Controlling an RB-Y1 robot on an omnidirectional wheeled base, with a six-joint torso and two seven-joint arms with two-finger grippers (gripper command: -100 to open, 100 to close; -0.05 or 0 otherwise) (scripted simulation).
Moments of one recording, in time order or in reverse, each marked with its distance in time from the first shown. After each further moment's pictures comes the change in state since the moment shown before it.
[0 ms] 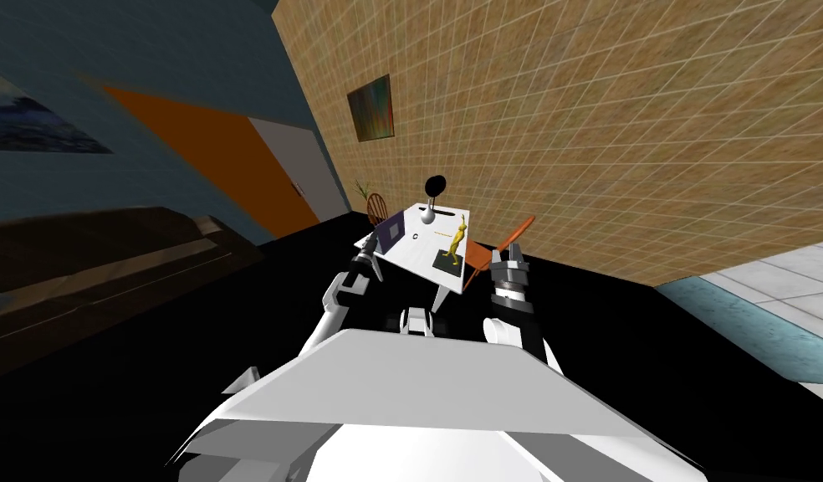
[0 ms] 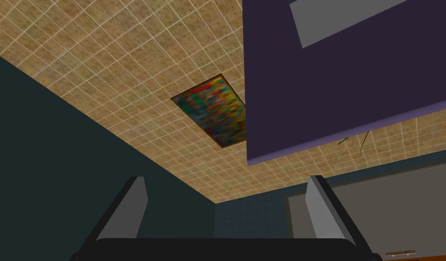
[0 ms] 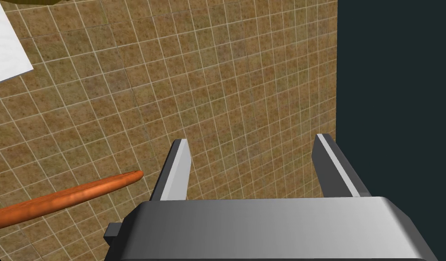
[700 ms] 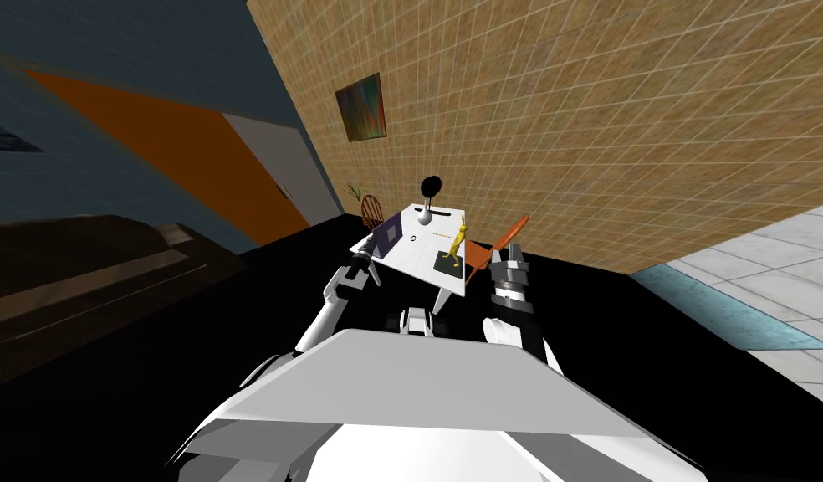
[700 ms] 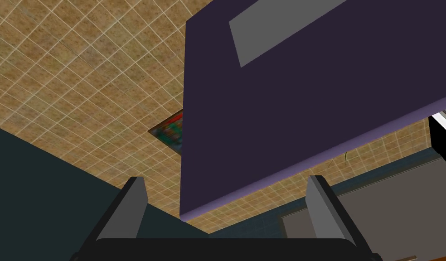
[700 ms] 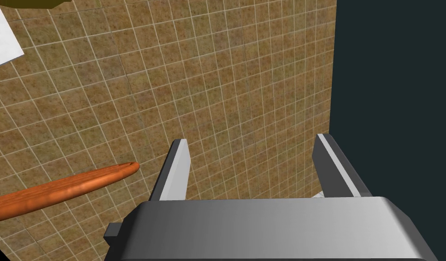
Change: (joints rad) left arm -0.079 0.072 -0.013 0.088 -0.036 0.138 0.013; right arm 0.000 0.000 0.000 0.000 0.000 0.000 0.000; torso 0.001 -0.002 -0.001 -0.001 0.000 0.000
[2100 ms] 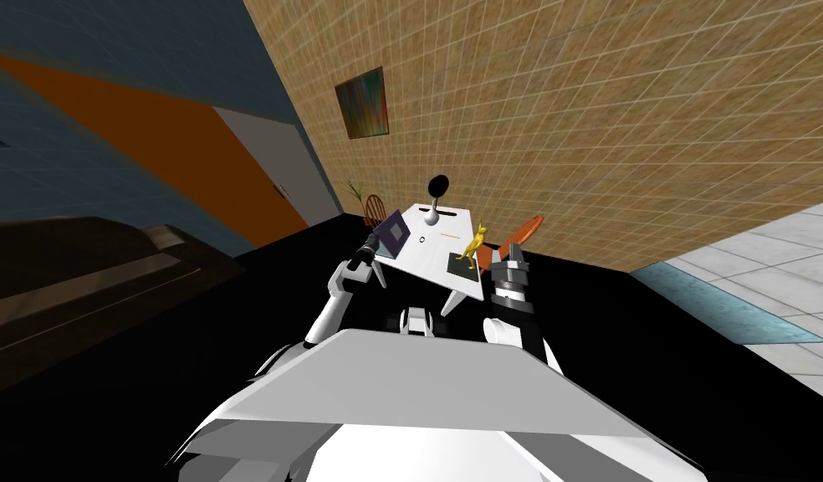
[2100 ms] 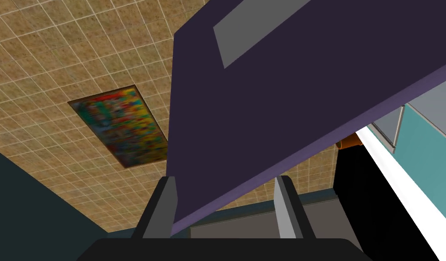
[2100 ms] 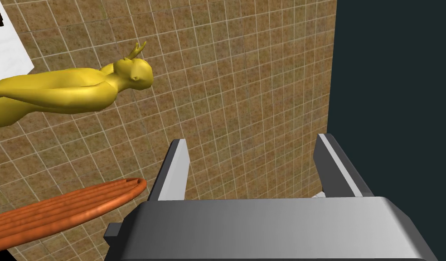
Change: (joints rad) left arm -0.069 -0.042 0.004 -0.047 0.161 0.229 0.149; right arm 0.000 0.000 0.000 0.000 0.000 0.000 0.000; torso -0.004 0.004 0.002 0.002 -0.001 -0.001
